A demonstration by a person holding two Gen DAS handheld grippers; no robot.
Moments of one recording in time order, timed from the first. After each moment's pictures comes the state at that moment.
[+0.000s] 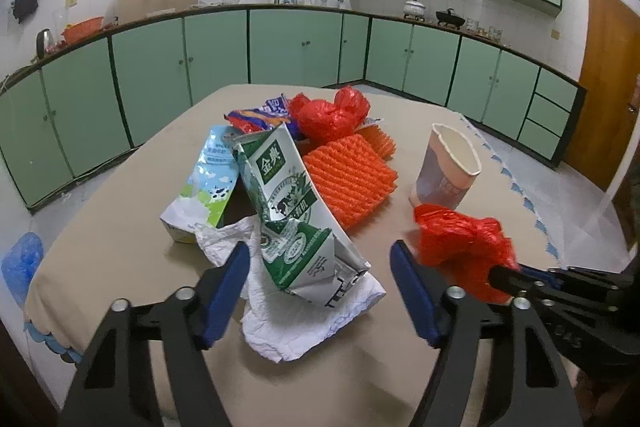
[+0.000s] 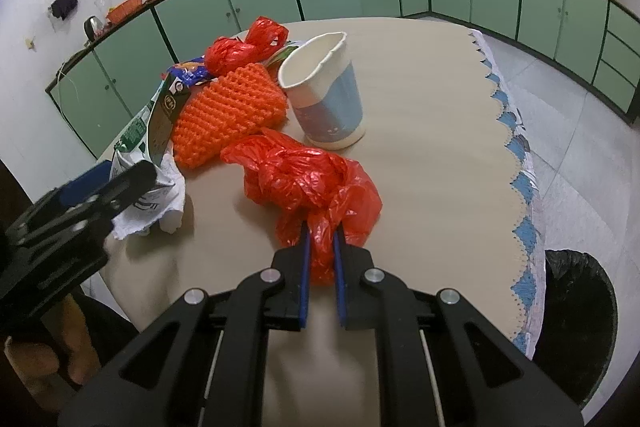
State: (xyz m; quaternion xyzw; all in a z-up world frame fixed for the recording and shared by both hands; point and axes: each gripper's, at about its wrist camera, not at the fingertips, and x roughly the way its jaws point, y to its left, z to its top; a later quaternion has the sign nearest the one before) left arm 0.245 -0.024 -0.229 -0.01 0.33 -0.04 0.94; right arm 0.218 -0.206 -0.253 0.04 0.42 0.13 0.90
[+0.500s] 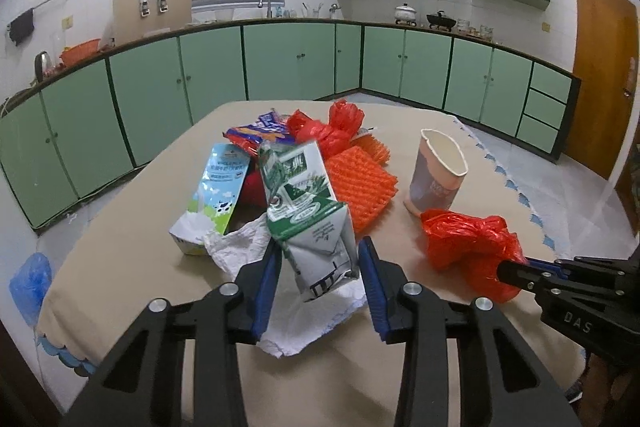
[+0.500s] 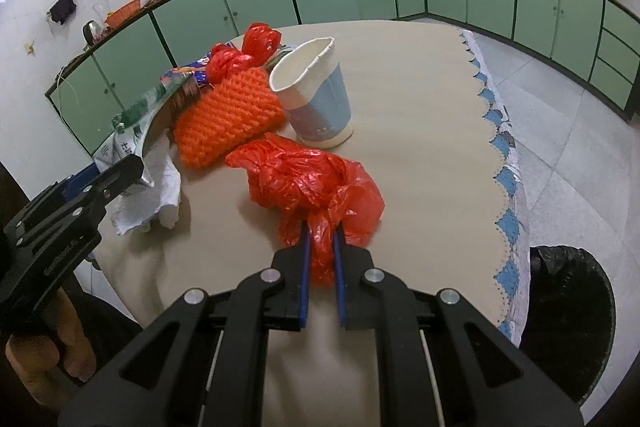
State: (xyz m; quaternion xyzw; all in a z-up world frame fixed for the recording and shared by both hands) left arm 0.228 -0.027 -0.217 0.02 0.30 -0.05 0.95; right arm 0.209 -0.206 -0.238 0.05 0.42 0.13 0.90
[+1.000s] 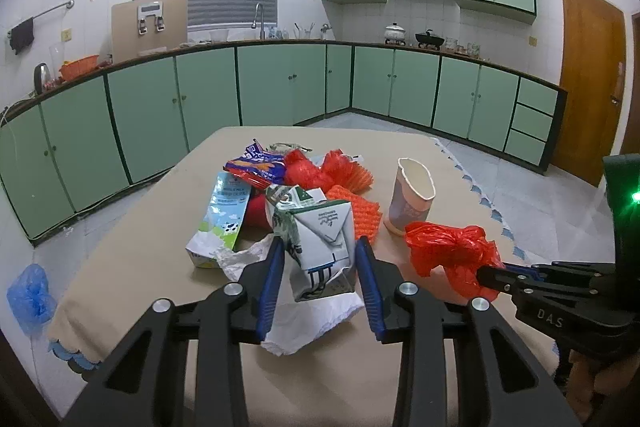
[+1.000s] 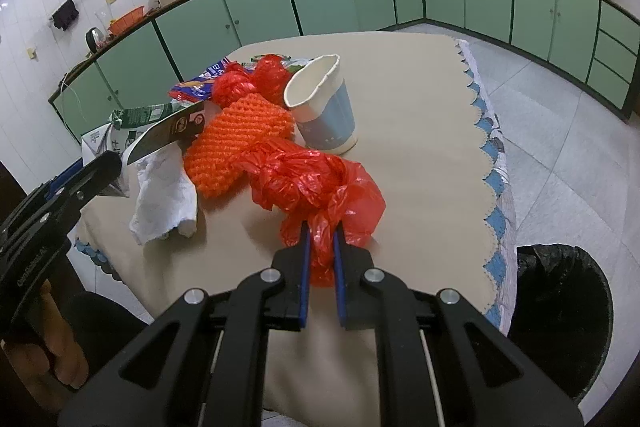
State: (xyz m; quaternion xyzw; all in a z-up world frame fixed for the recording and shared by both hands) left arm 0.199 -0.024 -0.187 0.01 0.27 -0.07 0.96; right arm 0.197 -0.211 -0.222 0.06 0.41 0.13 0.90
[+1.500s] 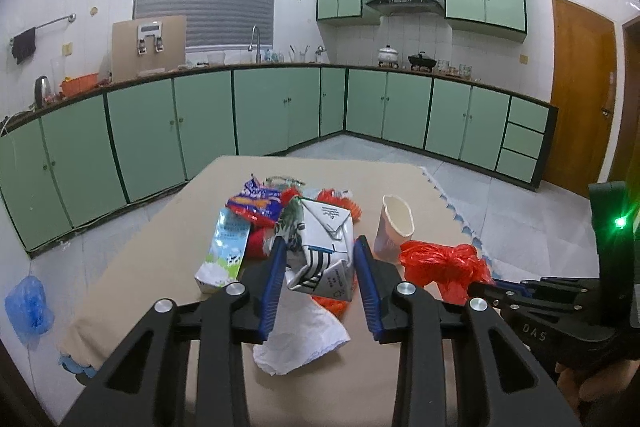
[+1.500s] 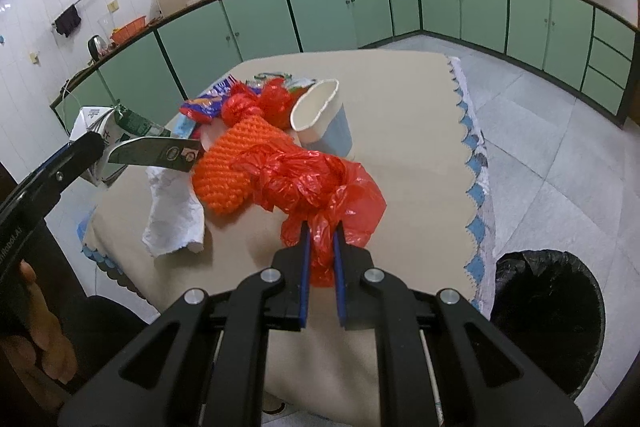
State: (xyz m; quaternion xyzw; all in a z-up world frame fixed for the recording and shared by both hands) left arm 0.182 -0.022 -0.151 0.01 0.23 -0.08 0.97; right arm 0.184 -0.216 -0.197 0.06 0.38 0.12 0.91
